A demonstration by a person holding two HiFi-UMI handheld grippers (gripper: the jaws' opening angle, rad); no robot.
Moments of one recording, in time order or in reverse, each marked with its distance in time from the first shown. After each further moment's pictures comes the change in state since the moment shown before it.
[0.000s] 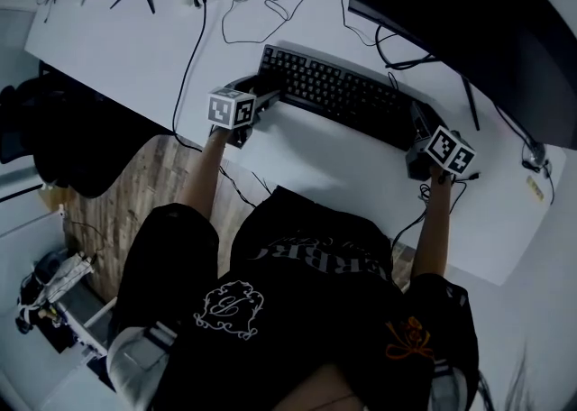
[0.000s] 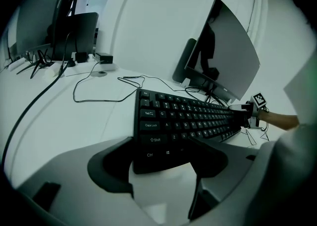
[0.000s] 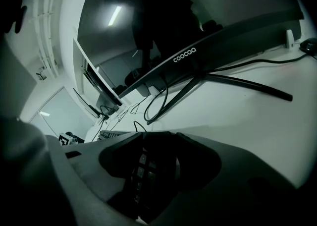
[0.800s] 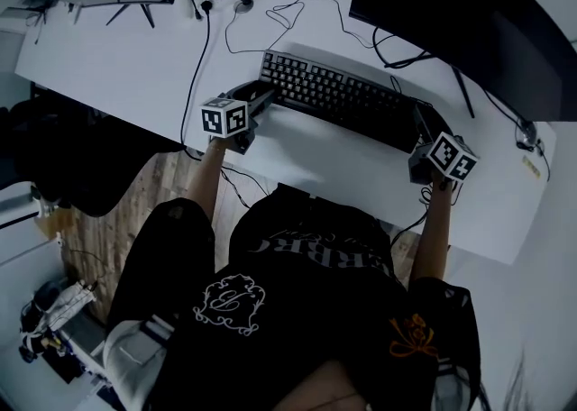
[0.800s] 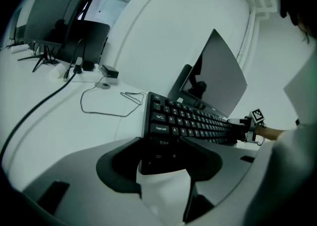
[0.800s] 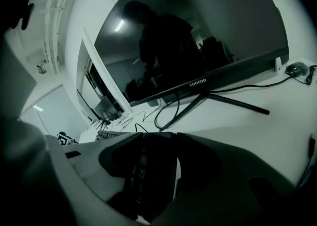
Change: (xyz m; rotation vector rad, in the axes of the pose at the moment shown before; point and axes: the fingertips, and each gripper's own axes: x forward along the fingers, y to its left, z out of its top) left arm -0.045 0.010 0.014 -0.063 -0.183 -0.121; right arm -0.053 0.051 0.001 -0.055 -0.116 -0.064
